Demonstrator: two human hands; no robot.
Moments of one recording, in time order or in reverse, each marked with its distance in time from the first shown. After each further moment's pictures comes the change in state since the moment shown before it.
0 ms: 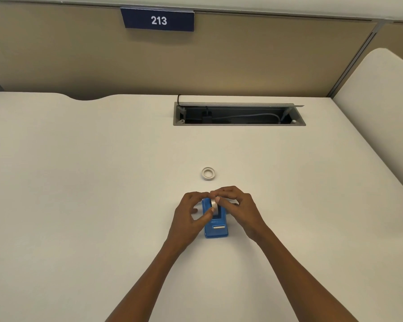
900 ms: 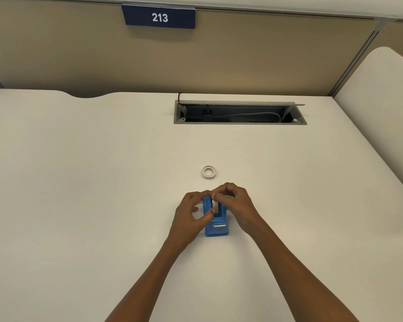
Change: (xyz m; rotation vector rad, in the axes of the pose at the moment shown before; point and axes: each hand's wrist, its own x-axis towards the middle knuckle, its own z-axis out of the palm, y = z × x) left_hand -0.002 -0.004 0.002 -0.039 -0.028 -0.042; right_hand 0.014 -0.001 0.009 0.071 -0.006 0.148
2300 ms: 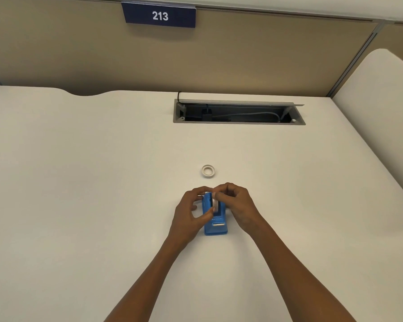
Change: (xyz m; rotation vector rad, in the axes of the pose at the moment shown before) left_hand 0.002 -0.001 0.002 0.000 0.017 0.019; right_hand -0.004 -0.002 -0.001 0.063 -0.005 0.003
